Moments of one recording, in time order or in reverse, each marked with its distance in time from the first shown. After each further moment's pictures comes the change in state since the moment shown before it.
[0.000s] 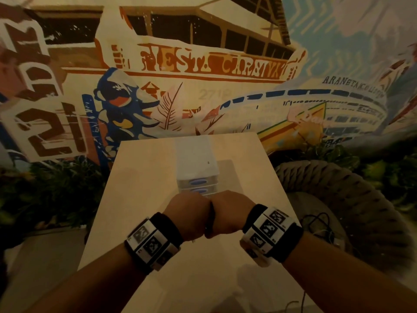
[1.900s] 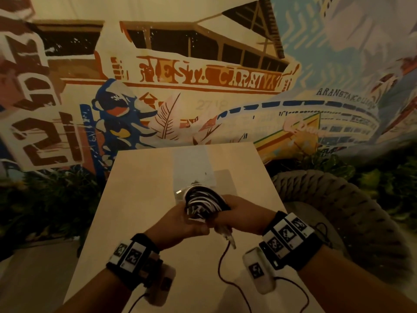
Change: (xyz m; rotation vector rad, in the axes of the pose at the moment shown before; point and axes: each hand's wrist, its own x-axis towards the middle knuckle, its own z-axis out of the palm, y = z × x) left_hand -0.012 -0.028 0.024 -1.518 0.297 0.166; right_hand -0.027 0.029 -0.024 0.861 0.017 -0.239
